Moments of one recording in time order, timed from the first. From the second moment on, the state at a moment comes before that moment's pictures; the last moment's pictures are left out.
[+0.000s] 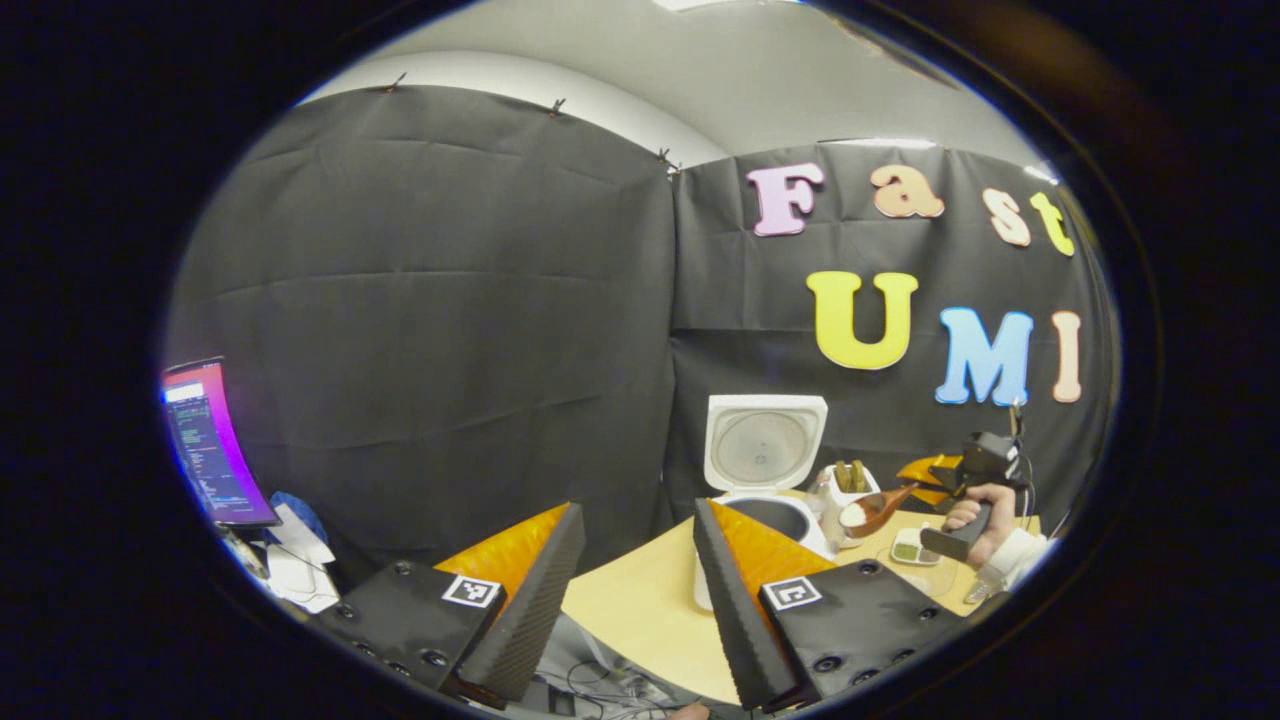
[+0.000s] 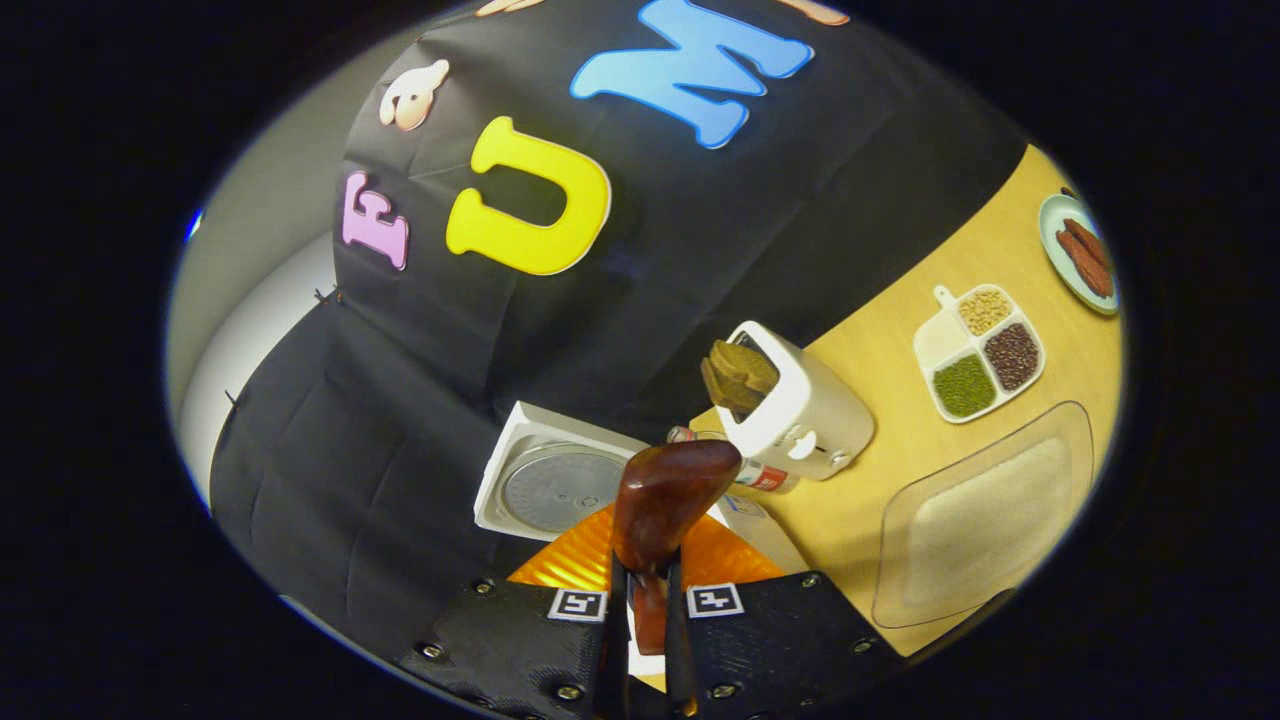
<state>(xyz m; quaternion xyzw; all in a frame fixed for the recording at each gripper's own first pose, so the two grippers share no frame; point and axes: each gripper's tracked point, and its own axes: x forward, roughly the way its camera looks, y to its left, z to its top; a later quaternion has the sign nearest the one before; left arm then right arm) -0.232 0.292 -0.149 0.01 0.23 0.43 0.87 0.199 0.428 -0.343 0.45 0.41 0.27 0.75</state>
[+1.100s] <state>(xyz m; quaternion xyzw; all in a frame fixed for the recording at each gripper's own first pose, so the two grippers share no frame) -0.303 0.326 -0.167 -0.01 0.25 0.51 0.83 0.163 0.587 -0.356 0.00 0.30 0.47 0.83</state>
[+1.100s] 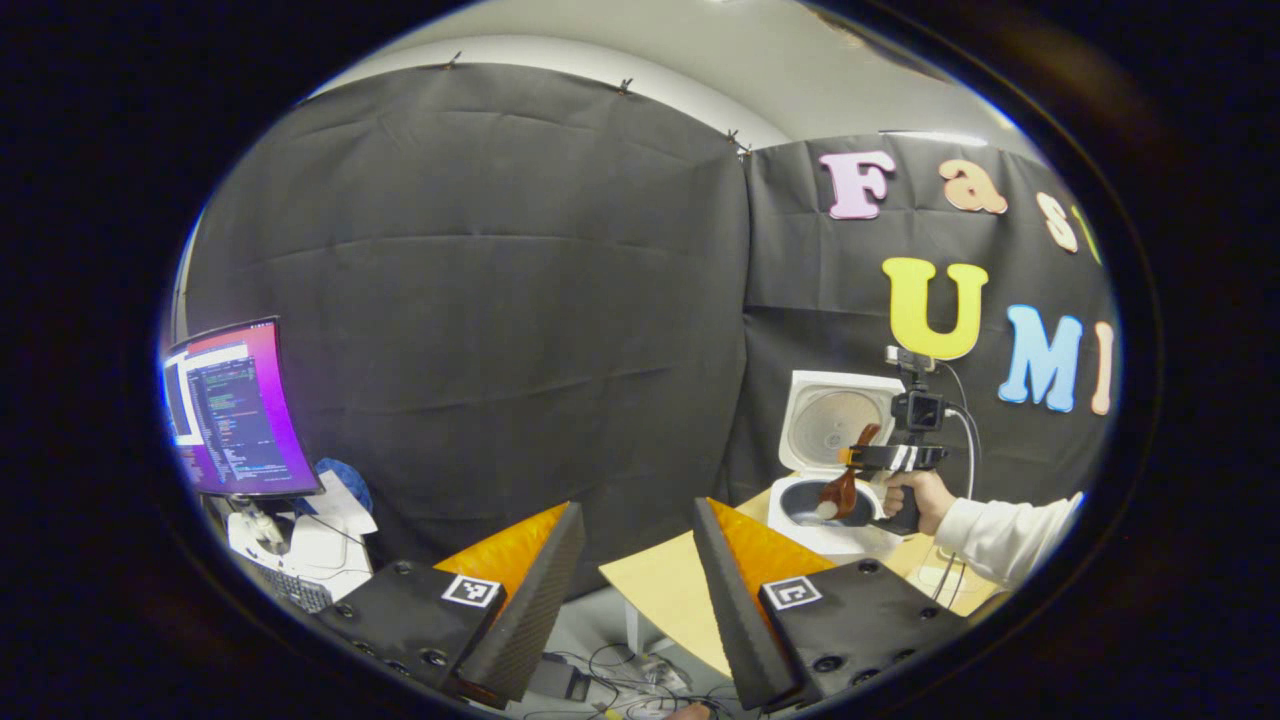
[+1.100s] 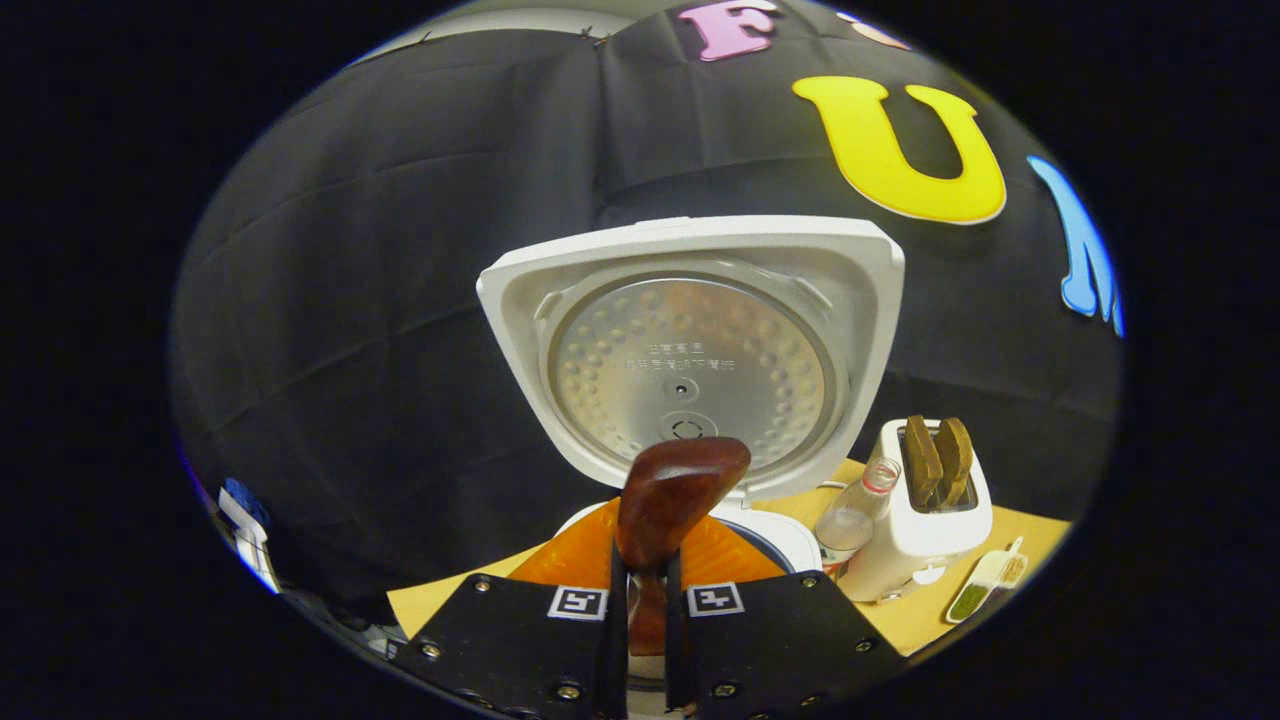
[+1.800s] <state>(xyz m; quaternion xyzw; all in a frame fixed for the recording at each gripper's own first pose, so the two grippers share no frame) -0.284 0.317 -0.158 0.01 0.25 0.49 0.84 0.153 0.573 -0.329 -0.27 0.05 0.48 0.83</state>
